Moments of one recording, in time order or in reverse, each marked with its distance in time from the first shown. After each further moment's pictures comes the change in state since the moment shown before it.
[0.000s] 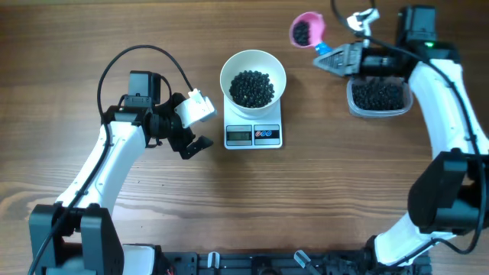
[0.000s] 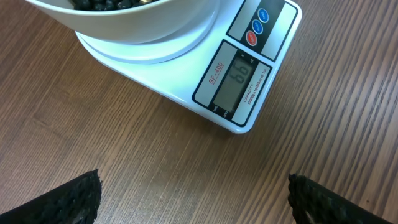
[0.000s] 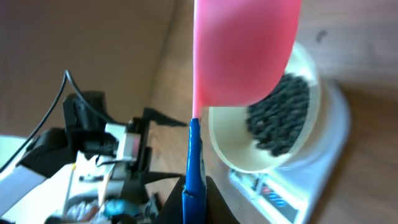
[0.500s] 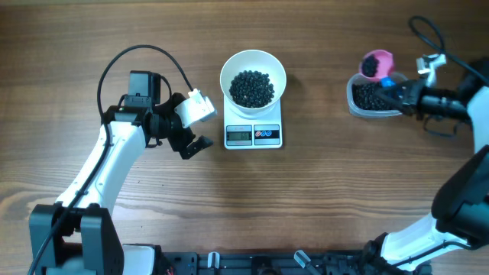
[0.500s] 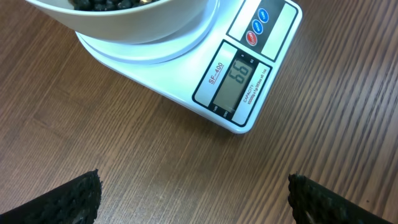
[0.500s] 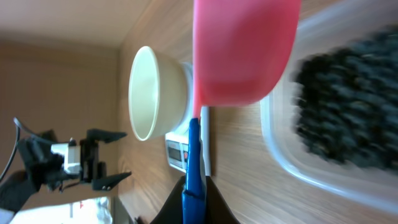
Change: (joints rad) left arm 0.000 0.000 0.000 0.000 0.000 0.000; right arm -0.417 0.000 -0.178 -0.199 0.063 -0.260
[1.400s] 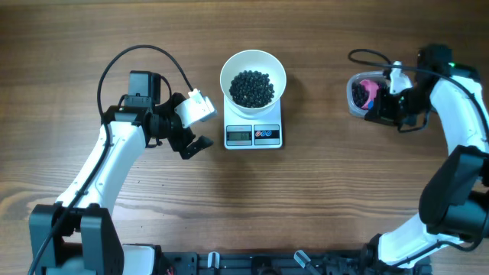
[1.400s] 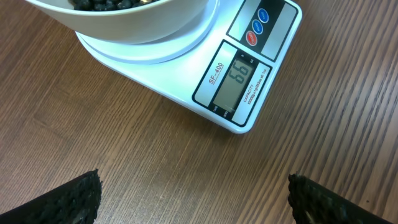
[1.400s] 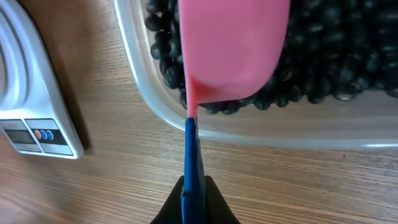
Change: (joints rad) left arm 0.000 0.000 0.000 0.000 0.000 0.000; right arm 0.200 -0.013 0.000 -0.055 0.681 0.123
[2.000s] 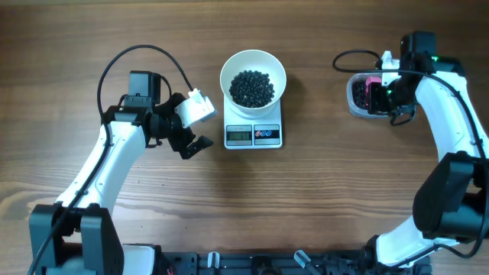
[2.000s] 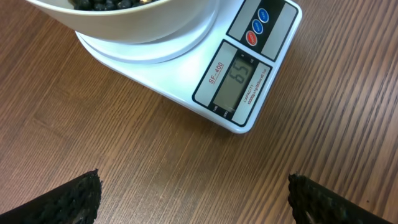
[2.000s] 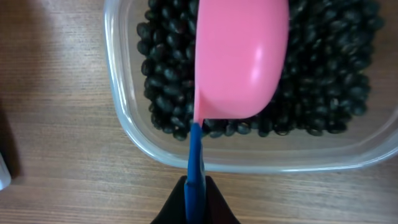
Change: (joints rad) left arm 0.000 0.000 0.000 0.000 0.000 0.000; right arm 0.123 -0.023 0.027 0.077 0.280 -0.005
